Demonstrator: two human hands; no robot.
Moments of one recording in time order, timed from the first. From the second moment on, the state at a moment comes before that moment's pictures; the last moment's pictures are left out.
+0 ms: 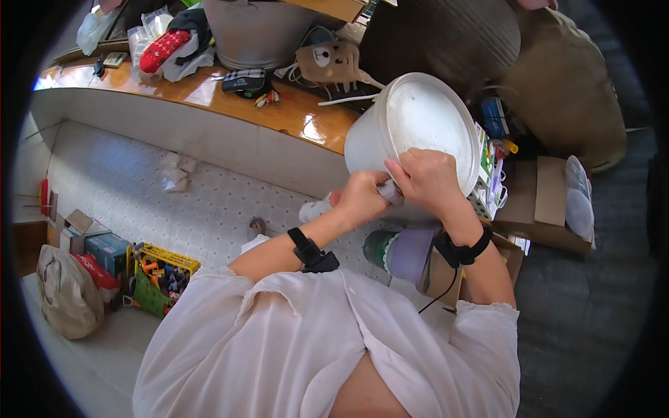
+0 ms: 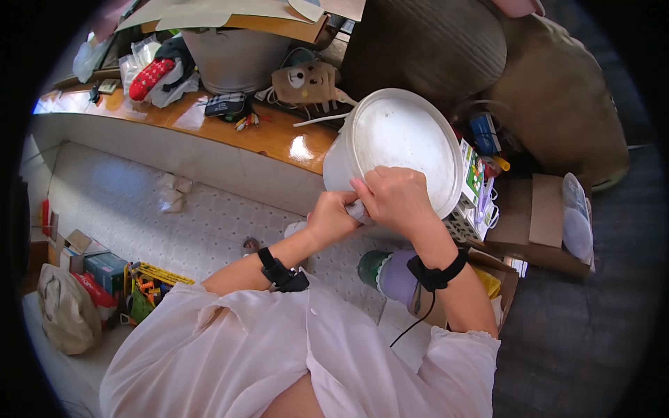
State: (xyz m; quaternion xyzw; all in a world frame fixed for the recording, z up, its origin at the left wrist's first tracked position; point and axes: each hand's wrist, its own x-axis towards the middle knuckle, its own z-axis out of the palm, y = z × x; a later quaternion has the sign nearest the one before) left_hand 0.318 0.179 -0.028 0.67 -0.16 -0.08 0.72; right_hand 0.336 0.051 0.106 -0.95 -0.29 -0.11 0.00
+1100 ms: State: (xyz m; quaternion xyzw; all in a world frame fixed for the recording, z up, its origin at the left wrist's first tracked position) left_hand 0.350 0.254 -0.010 0.75 -0.14 0.00 0.64; right_hand 0.404 0.138 0.107 -0.97 -0.23 -0.04 0.00
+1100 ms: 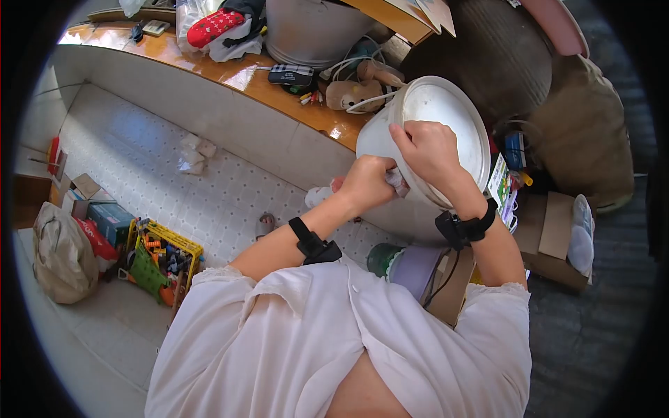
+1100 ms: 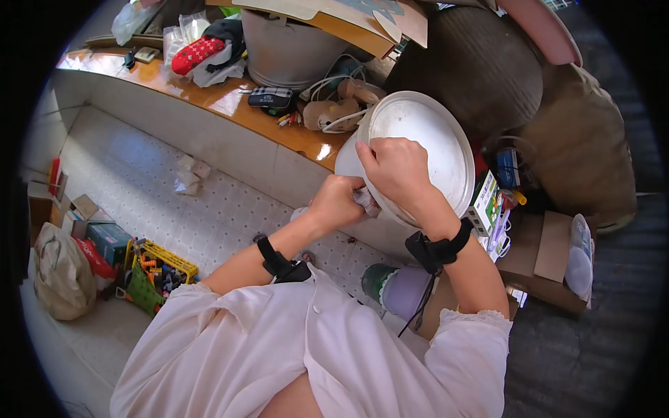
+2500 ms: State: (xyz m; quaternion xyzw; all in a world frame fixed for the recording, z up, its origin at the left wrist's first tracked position) left_hand 0.413 0.263 -0.025 0.47 0.09 -0.20 0.85; right_hand 0.428 0.116 0.116 -0.97 -0.19 0.14 0.10
